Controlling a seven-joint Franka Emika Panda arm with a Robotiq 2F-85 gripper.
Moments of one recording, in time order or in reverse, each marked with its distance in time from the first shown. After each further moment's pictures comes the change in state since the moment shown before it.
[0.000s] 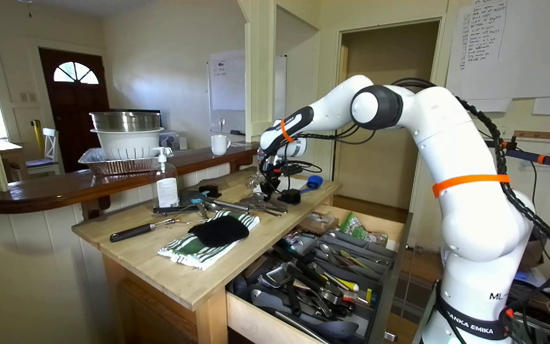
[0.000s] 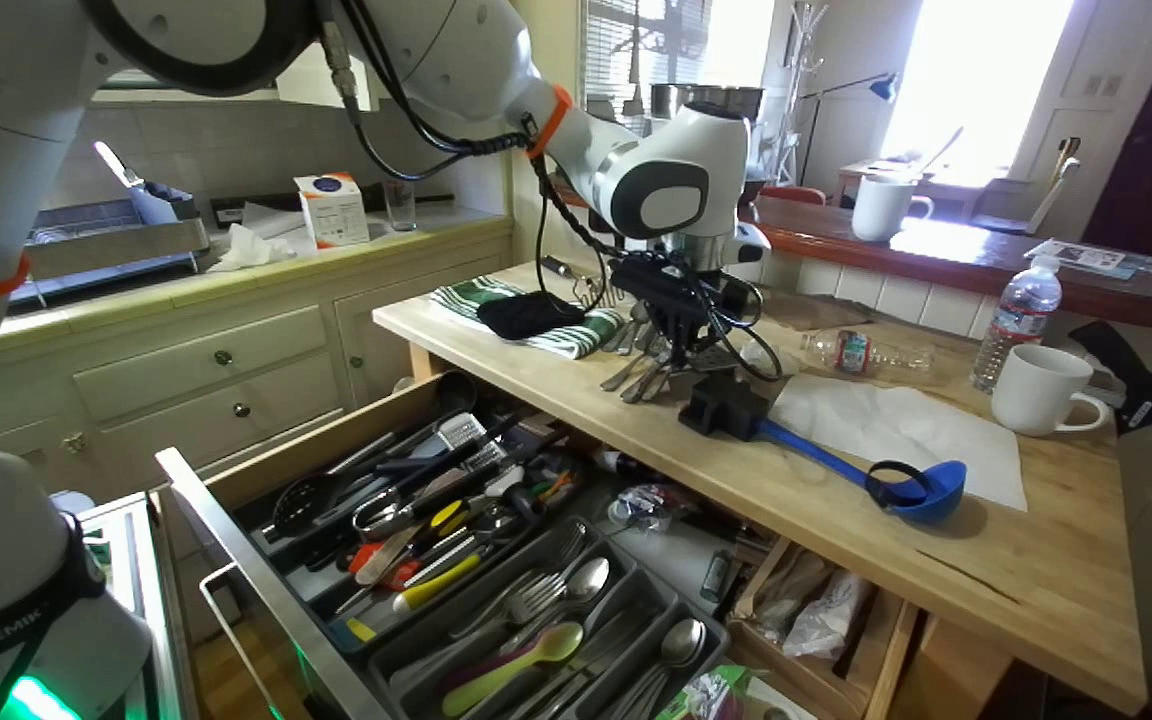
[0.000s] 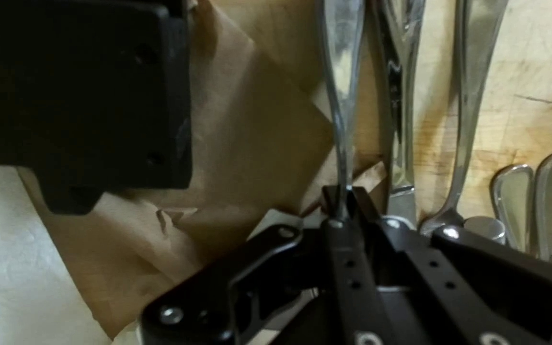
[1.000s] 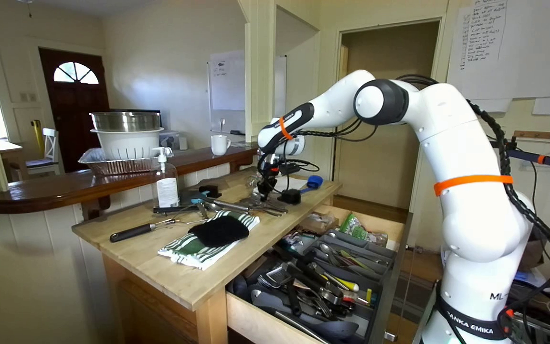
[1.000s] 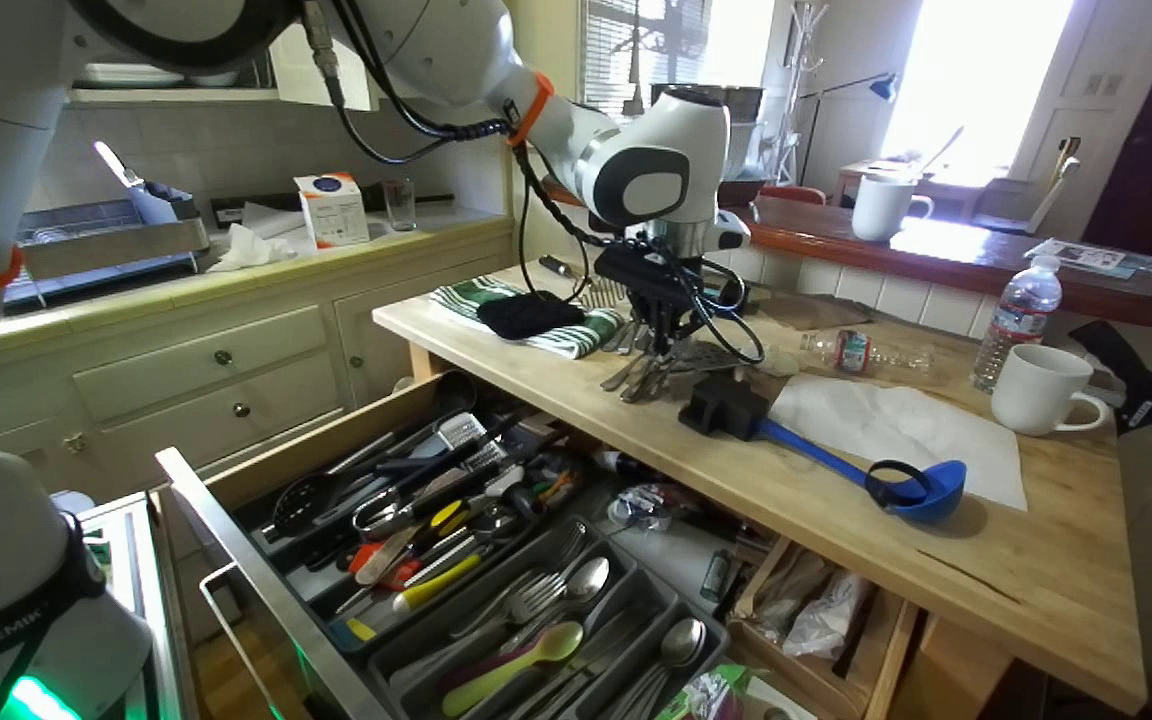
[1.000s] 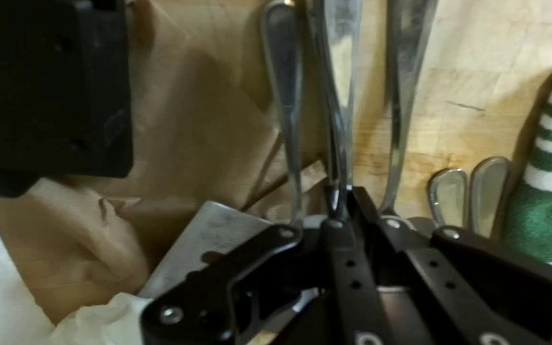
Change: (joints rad) arm 0.016 -0.053 0.025 -0.057 -0.009 0.000 -0.006
